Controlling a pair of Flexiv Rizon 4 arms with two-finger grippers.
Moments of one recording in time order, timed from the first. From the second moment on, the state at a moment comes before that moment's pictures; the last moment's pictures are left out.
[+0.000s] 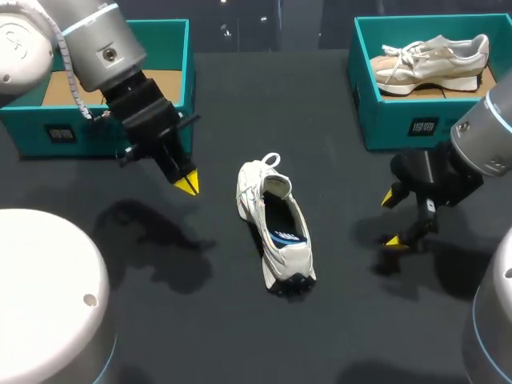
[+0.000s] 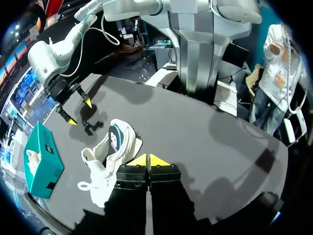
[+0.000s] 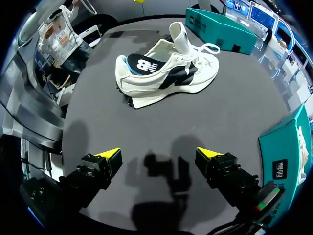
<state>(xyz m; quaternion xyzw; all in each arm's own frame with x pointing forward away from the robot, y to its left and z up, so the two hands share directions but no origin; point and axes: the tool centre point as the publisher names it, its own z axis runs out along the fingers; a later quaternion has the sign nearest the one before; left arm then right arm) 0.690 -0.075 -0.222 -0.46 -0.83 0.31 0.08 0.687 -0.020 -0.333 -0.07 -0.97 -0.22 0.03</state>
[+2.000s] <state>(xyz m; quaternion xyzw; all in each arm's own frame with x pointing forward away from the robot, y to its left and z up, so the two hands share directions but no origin) 0.669 -0.209 -0.336 -0.66 -0.72 0.15 0.12 0.681 -0.053 -0.331 -0.08 -0.97 -0.22 0.04</state>
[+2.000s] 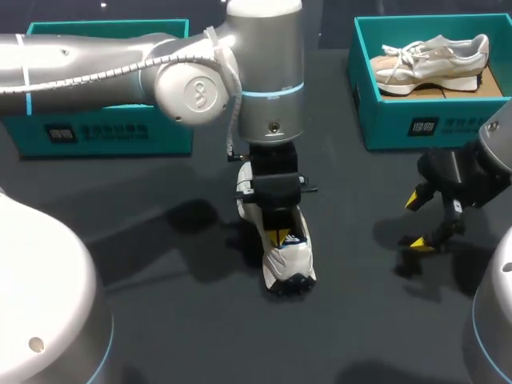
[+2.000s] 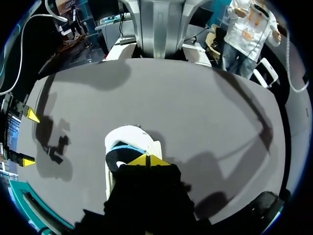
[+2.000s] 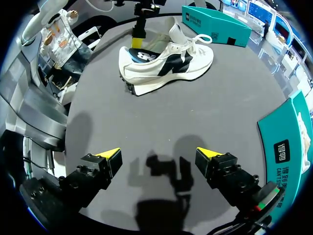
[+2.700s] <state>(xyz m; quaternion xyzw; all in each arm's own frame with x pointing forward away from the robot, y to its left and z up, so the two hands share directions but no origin) 0.672 -0.238 -0.334 -0.65 -0.73 0.17 0.10 0.681 -0.053 -0.331 -0.08 -0.97 -0.22 0.04</state>
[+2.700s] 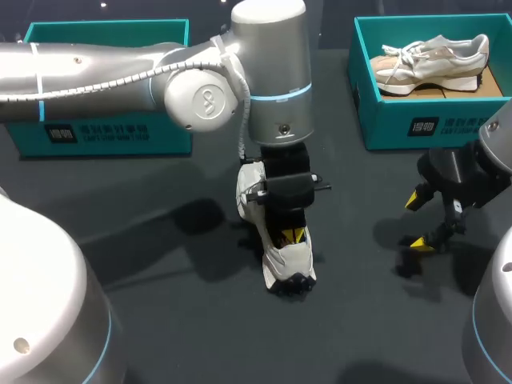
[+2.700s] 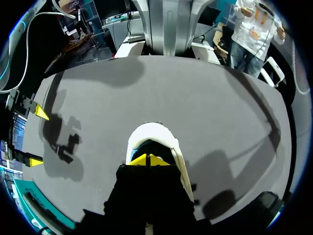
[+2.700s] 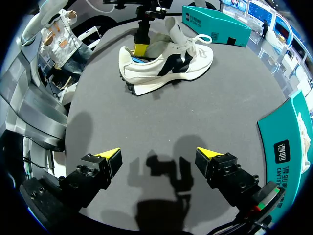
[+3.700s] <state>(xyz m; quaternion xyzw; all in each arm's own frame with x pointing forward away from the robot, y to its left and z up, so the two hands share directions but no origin) 0.664 -0.246 -0.360 -0.65 -0.74 0.16 0.06 0.681 -0.053 -0.331 -0.08 -0.97 -0.22 0.04</state>
